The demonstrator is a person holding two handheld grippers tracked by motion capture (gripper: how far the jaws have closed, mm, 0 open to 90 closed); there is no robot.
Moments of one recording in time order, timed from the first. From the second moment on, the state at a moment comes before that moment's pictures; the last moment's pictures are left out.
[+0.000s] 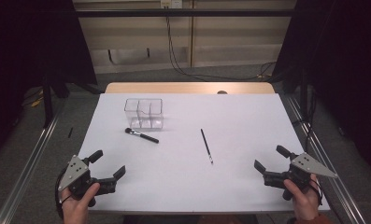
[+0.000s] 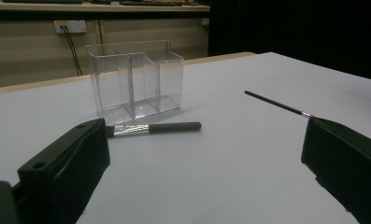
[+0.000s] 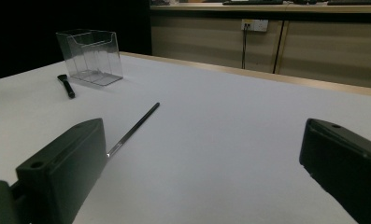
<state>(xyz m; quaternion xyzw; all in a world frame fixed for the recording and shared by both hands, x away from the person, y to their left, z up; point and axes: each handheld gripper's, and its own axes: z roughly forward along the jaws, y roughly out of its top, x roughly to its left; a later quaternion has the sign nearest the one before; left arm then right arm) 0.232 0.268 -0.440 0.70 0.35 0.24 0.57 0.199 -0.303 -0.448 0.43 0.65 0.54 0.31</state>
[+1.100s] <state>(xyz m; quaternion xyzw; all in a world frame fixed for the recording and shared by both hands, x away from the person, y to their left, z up) 0.255 0.253 -0.443 0.73 0.36 0.21 0.54 0.205 -0.299 -0.451 0.44 0.66 0.53 0.30</state>
